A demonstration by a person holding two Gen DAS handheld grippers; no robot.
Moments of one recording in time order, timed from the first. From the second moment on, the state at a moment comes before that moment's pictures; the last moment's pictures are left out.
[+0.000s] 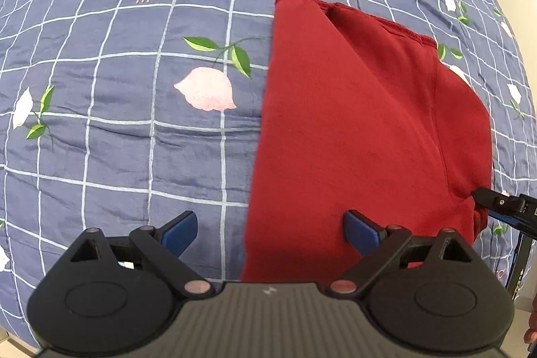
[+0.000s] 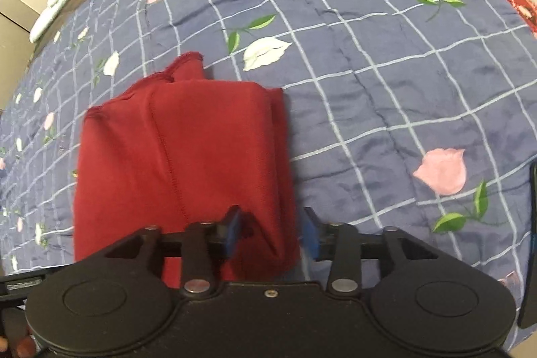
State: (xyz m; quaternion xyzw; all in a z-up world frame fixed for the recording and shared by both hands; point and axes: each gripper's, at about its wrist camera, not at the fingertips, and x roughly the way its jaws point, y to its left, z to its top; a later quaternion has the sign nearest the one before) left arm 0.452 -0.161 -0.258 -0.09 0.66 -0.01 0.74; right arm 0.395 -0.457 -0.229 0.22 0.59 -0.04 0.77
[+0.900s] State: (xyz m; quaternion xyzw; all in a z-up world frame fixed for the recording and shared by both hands) left arm 0.449 -0.159 -0.243 -0.11 0.65 -0.04 0.75; right arm 0.383 -0.448 -0.245 0.17 0.61 -0.05 0.77
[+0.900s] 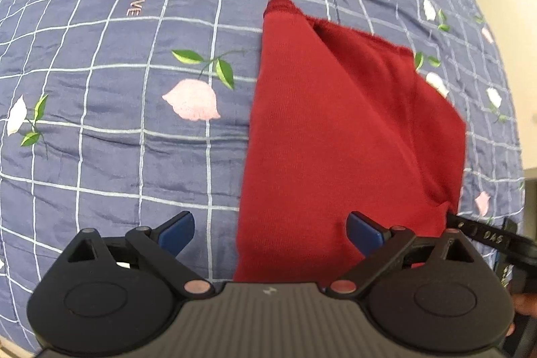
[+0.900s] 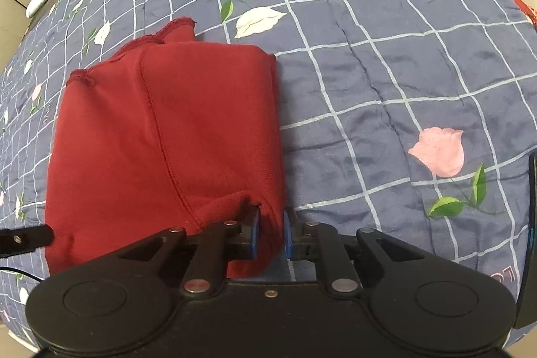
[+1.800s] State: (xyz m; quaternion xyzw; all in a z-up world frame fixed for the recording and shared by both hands) left arm 0.481 -0.148 -0.252 -0.10 0.64 -0.01 0.76; right arm 0.381 -0.475 -0.237 0.26 0.60 -0.03 0.75
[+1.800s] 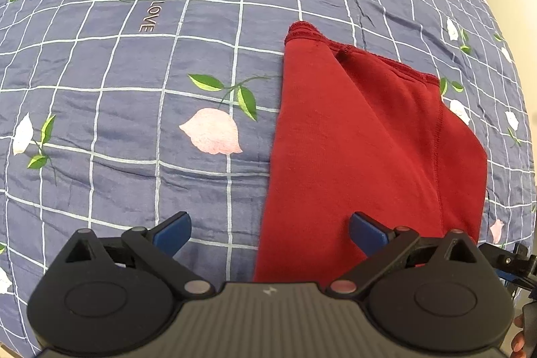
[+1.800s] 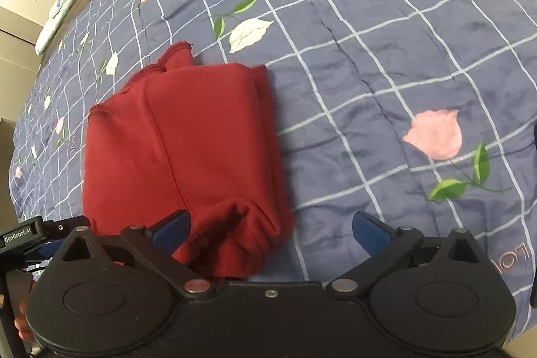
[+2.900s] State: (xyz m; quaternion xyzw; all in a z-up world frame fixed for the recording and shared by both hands) left arm 0.506 -0.155 -0.281 -0.09 0.67 -0.02 0.73; right arm 0.429 -0.446 -0.270 0.25 0.62 -0.06 0.74
